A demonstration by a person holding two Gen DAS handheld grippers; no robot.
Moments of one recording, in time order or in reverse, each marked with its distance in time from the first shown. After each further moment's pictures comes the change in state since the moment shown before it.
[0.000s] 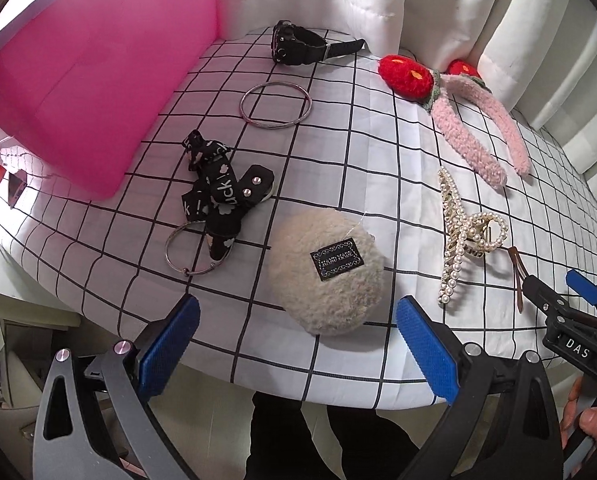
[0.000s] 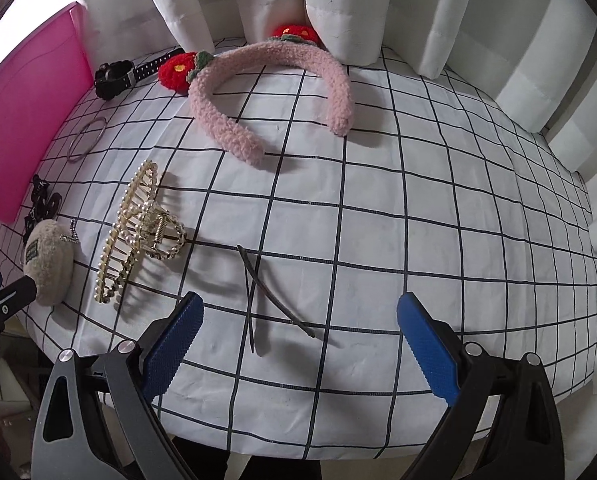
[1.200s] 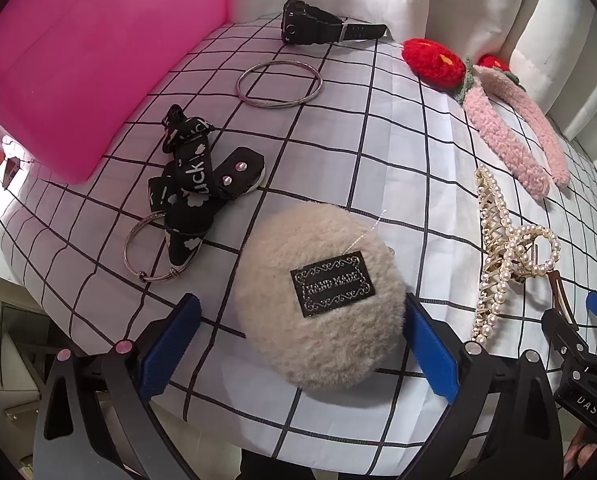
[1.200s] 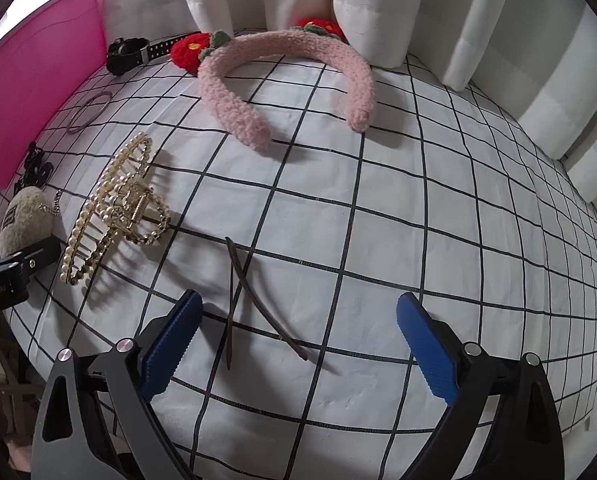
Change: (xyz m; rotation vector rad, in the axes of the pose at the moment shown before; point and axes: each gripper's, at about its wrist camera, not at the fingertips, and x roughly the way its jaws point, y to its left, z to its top) left arm 0.050 -0.013 0.003 -0.065 -0.030 0.054; right arm 0.023 0.006 -0.007 -0.111 -0.054 -0.002
